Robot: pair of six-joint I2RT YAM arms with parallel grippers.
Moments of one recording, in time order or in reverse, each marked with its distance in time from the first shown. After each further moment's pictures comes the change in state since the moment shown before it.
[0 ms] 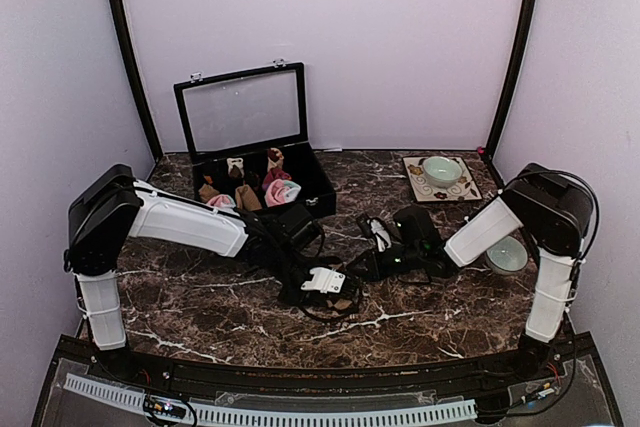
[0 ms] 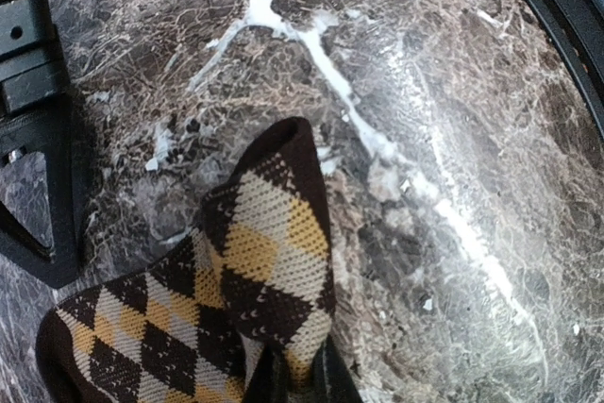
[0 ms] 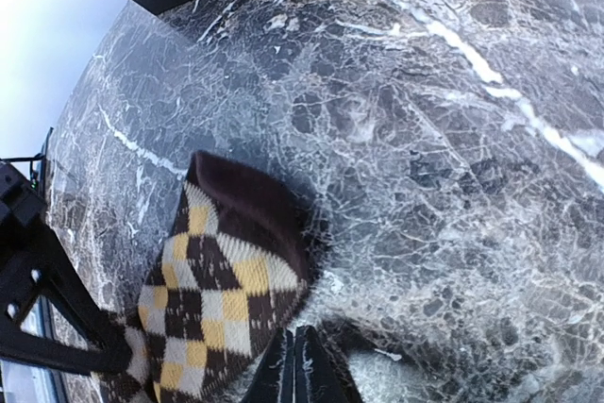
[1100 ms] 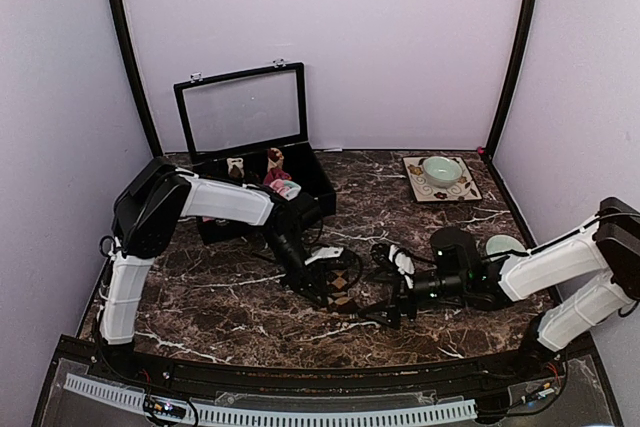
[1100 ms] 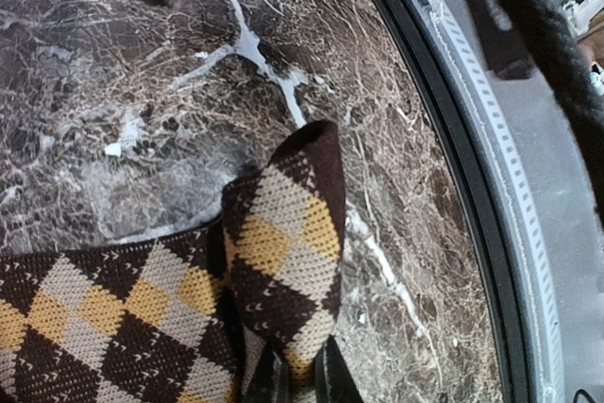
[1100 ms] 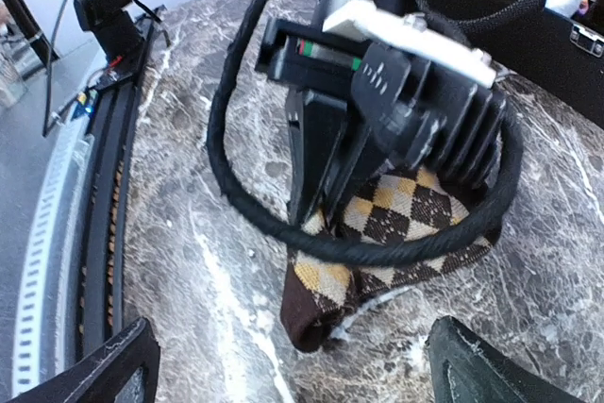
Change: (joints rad) left arm 0.168 0.305 0.372 -0.460 0.509 -0.050; right arm 0.161 -0.504 -0.356 0.020 -0.027 -0.425
